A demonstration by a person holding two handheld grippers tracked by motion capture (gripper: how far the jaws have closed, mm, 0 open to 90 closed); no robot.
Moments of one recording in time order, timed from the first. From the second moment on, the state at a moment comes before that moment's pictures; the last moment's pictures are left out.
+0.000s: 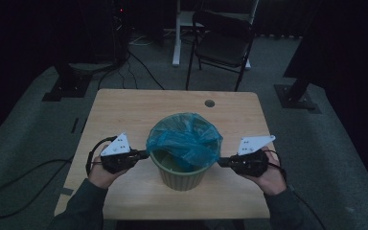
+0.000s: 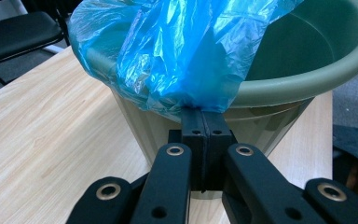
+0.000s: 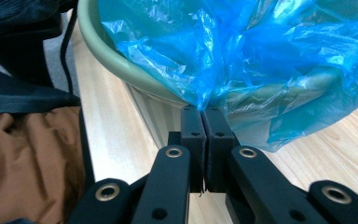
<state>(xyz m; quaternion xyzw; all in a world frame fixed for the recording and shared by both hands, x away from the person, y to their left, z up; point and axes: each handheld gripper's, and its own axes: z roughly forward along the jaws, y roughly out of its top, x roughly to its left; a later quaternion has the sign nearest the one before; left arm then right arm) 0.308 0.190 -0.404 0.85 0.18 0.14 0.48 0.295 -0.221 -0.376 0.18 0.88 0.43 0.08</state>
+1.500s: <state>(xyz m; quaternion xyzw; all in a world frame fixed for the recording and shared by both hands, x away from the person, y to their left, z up) 0.306 0.210 -0.427 0.84 0.22 0.13 0.49 0.295 -0.218 -0.390 0.17 0.89 0.41 0.05</state>
